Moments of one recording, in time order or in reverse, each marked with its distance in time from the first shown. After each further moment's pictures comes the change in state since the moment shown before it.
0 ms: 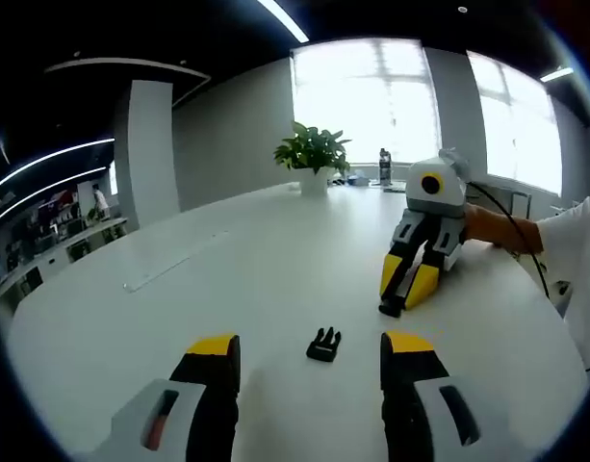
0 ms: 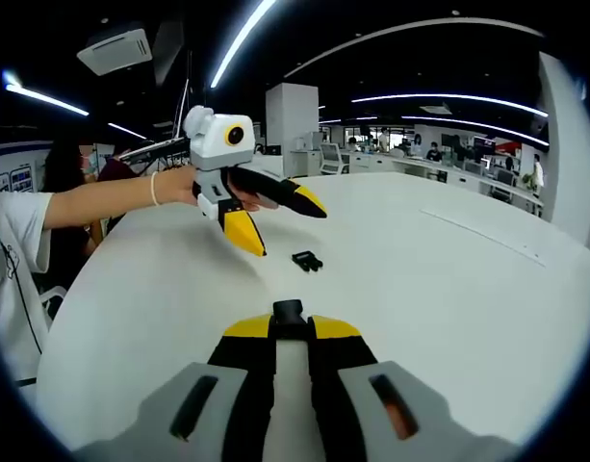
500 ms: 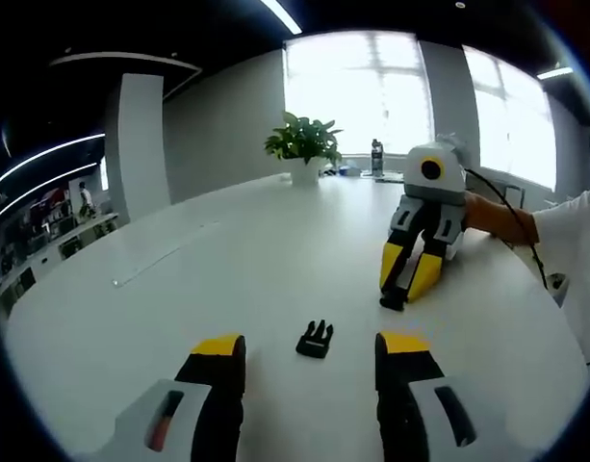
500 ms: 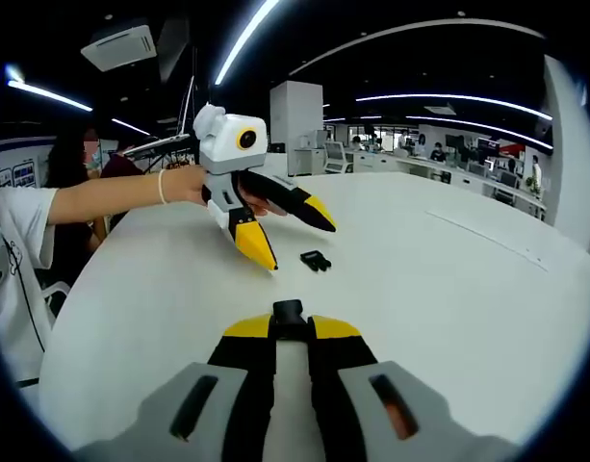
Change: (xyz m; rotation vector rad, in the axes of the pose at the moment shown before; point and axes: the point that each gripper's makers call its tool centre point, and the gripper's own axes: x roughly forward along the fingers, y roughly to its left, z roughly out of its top) left arm 0.010 -0.008 -0.010 0.023 0.055 -0.028; right arm -0.001 0.008 0.001 -0.023 0.007 0.023
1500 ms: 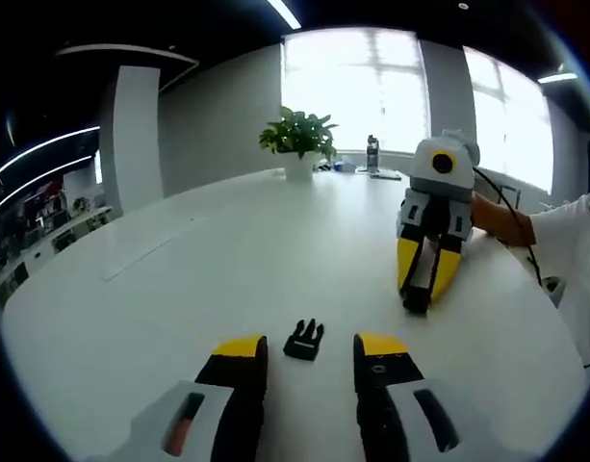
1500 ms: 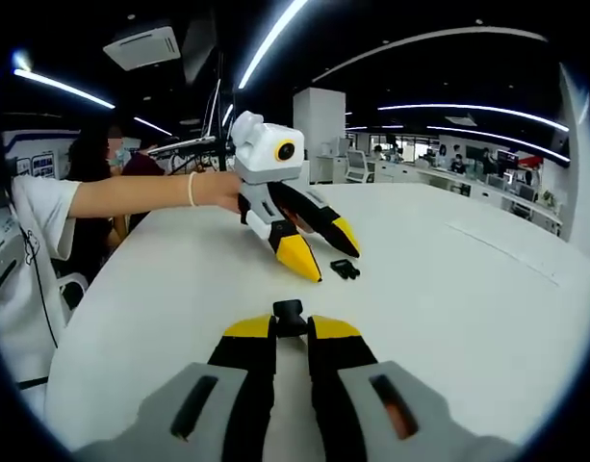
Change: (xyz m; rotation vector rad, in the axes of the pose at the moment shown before) left arm 0.006 -0.011 -0.005 -0.022 0.015 -0.032; right arm -0.005 0.023 0.006 -0.040 -0.040 0.084
